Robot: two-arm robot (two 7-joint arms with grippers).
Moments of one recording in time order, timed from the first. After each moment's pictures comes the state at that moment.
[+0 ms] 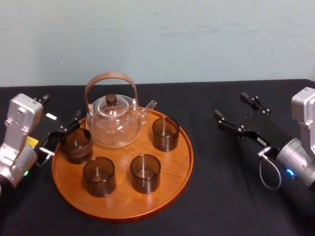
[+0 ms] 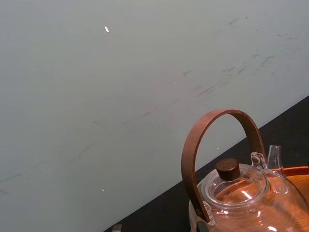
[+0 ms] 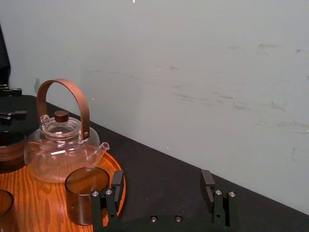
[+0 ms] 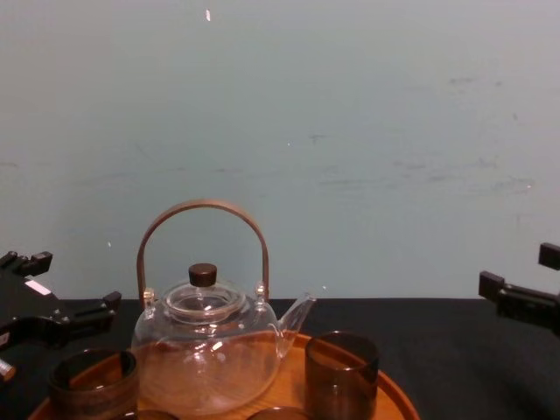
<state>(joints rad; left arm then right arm) -0.20 0.60 0.45 -1.41 -0.25 -0.12 0.03 0.11 0.42 -0.22 -1.46 0.32 -0.17 0.40</state>
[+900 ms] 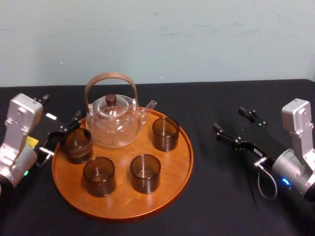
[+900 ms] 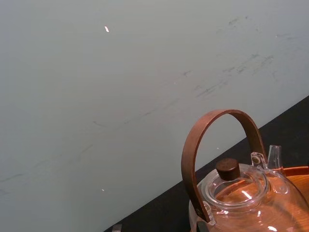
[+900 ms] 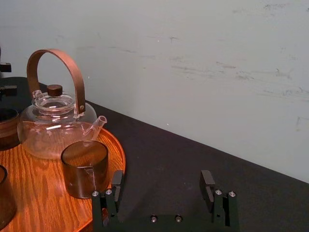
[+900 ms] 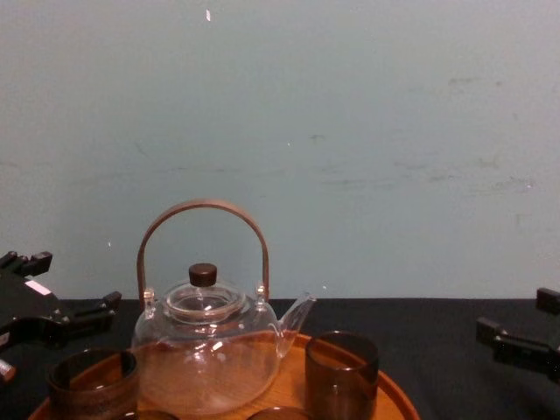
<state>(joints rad) -0.20 0.60 0.45 -1.41 -0.25 -0.12 0.03 0.10 0.40 -0.23 -1.40 0.28 -0.14 0.39</state>
